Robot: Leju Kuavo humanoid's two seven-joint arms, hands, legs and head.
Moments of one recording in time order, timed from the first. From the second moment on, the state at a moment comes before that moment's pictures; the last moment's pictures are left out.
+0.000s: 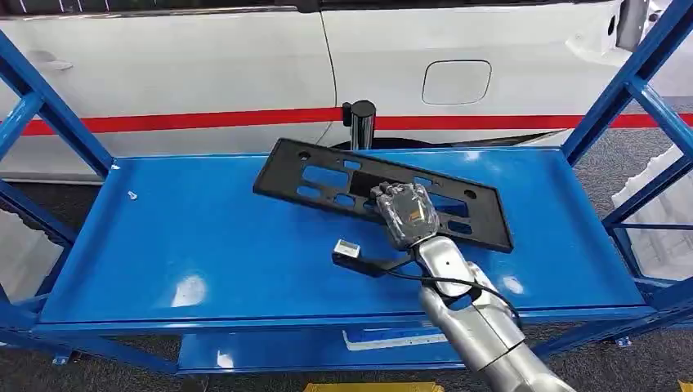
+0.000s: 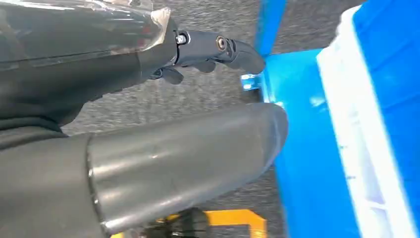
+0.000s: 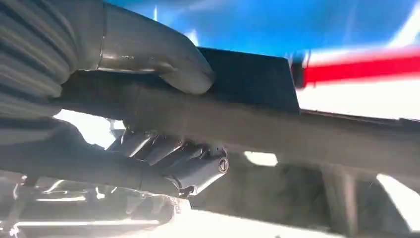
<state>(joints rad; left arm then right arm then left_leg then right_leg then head) -0.21 -0.14 0.35 -0.22 -0.54 0.26 -0.44 -0.37 -0.13 0.45 -1.41 1.28 -0.31 0.05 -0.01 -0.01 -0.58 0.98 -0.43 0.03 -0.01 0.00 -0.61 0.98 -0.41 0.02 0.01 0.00</state>
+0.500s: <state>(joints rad) -0.22 -0.16 0.38 -0.22 -0.53 0.22 -0.47 -0.54 -0.20 0.34 -1.59 1.17 -0.27 0.00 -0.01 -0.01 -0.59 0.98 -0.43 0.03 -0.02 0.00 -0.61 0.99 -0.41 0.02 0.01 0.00</state>
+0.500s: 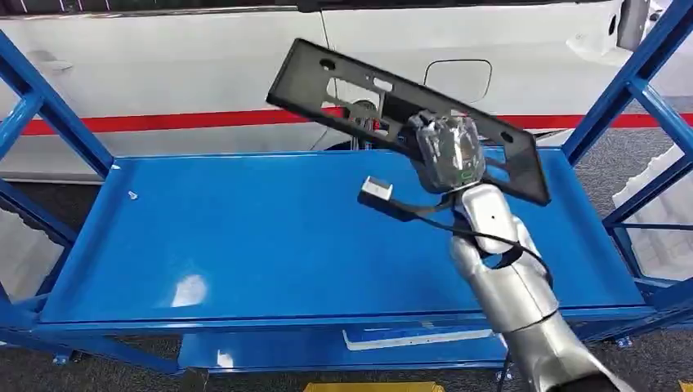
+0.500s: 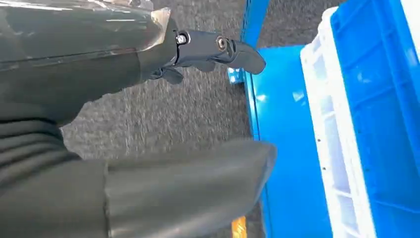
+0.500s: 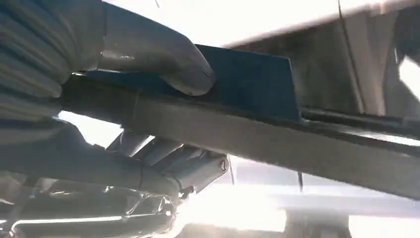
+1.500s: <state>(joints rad) -0.22 -0.18 0.42 -0.22 -0.59 0.21 -0.42 -0.75 -0.32 0.36 -1.62 0.99 -0.29 -0.02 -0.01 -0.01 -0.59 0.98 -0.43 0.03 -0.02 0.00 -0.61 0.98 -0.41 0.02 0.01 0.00</state>
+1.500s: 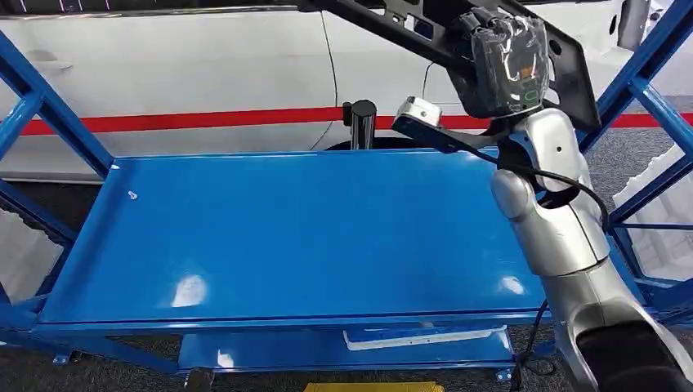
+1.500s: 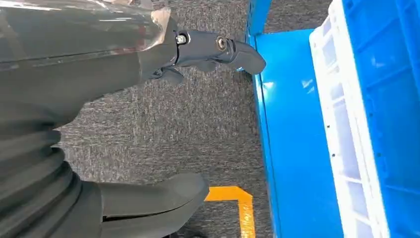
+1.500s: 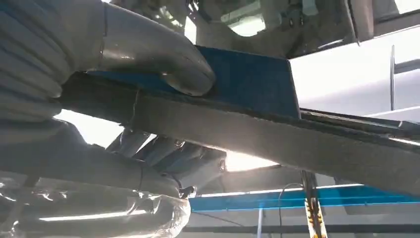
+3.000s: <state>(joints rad) -0.21 -0.16 0.42 -0.22 -0.64 0.30 -0.22 -0.74 -0.31 0.37 -1.66 0.88 -0.25 -0.01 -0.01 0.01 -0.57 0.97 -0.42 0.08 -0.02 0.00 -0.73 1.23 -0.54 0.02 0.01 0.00</state>
